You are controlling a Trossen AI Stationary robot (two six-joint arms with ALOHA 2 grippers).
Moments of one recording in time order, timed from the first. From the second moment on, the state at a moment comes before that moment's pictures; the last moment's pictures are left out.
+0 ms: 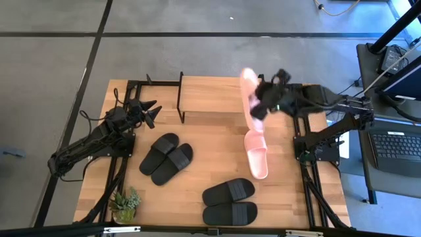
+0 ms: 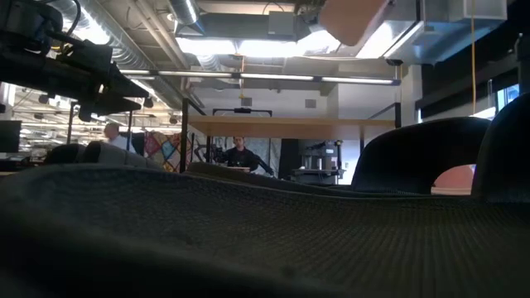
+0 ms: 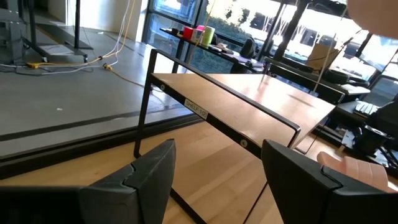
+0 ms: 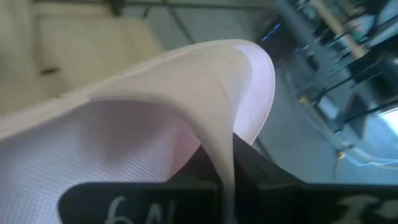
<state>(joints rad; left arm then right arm) 0.61 0.03 0.05 -0.08 -0.10 -0.33 -0.01 1.35 1.66 -1.09 0.82 0.03</state>
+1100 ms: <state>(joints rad) 0.61 0.03 0.05 -0.08 -0.10 -0.33 -0.44 1.62 1.57 -1.04 0.69 -0.31</state>
